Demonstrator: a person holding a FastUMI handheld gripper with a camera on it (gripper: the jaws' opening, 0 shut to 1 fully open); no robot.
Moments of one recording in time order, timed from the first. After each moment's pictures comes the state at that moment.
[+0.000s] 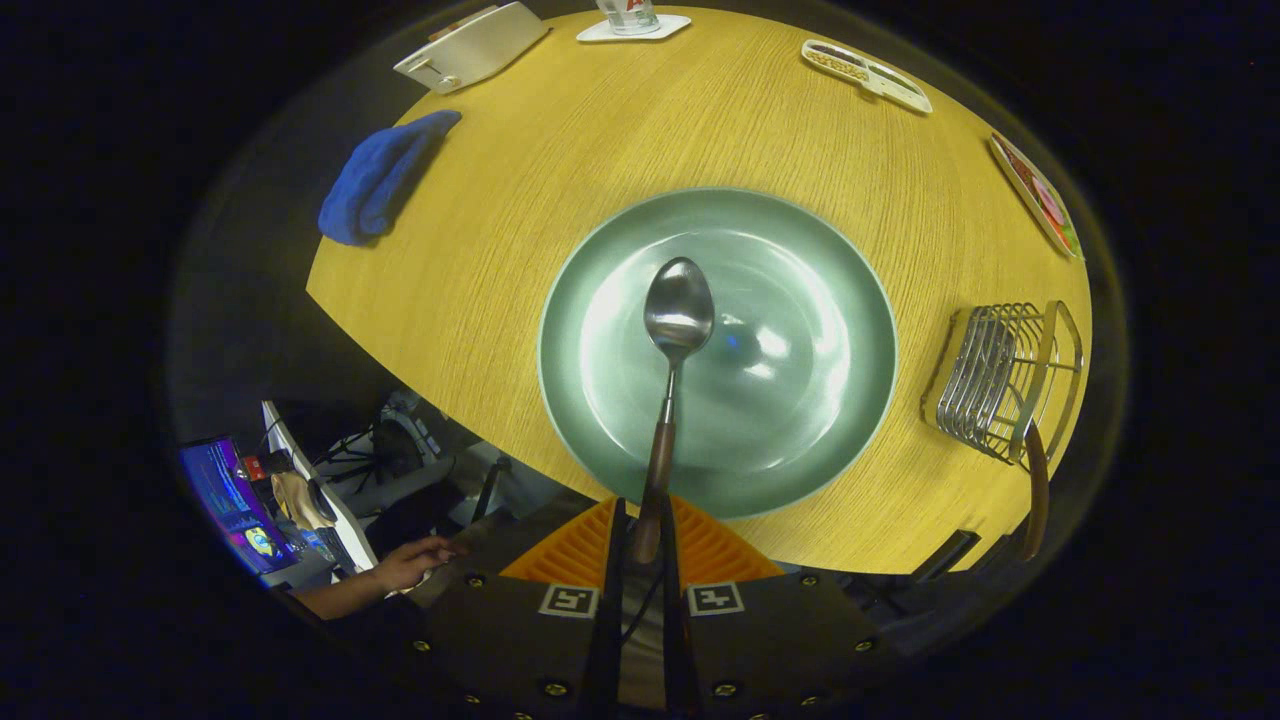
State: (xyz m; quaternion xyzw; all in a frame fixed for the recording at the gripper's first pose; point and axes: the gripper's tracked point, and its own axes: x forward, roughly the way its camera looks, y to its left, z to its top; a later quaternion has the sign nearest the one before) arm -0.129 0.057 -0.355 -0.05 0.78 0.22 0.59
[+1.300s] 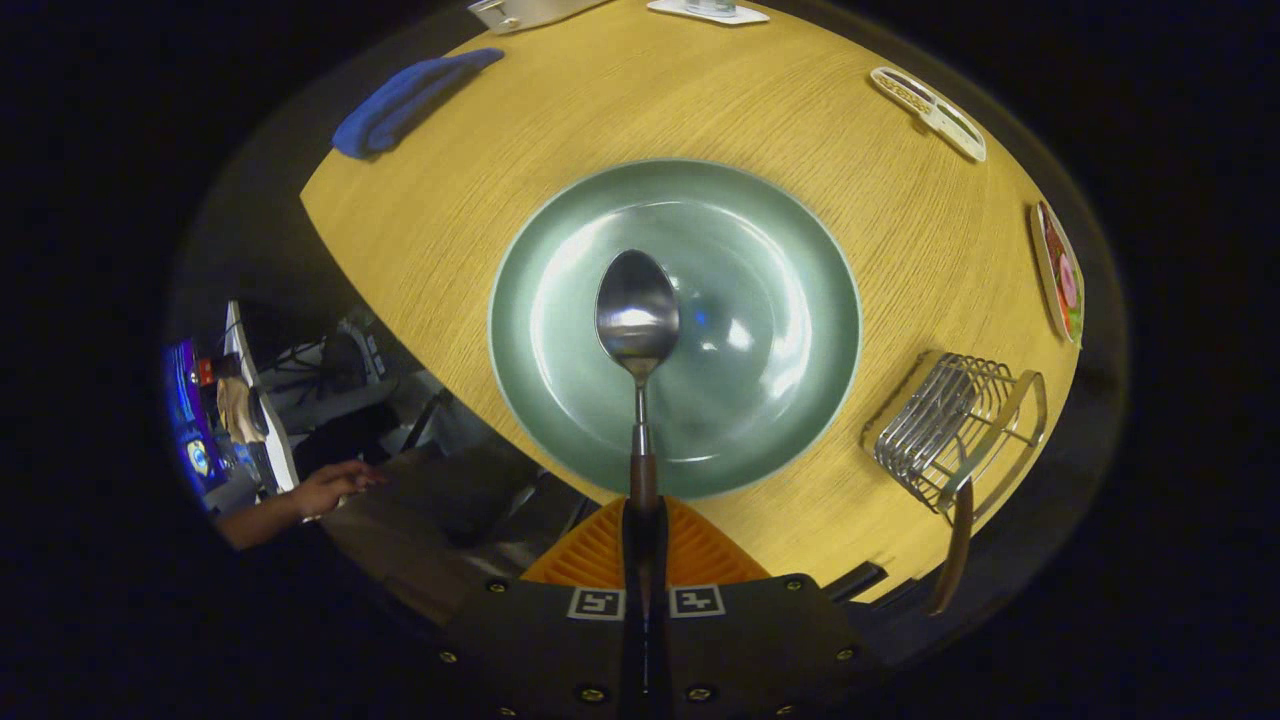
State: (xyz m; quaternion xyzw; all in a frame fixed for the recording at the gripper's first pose) arm -0.123 -0.003 -0.331 -0.20 0.77 0.28 0.53
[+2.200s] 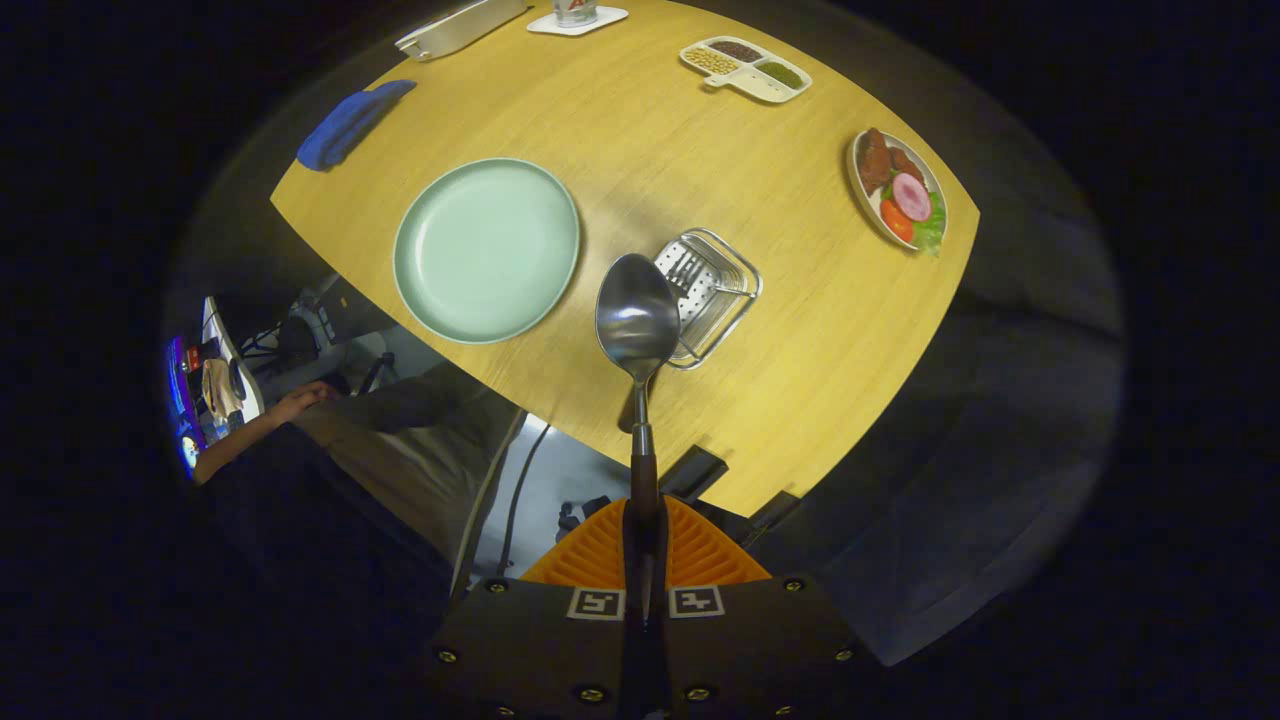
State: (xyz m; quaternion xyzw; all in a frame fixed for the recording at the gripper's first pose) arm -0.060 -0.178 -0.217 -0.24 0.80 0.17 0.52
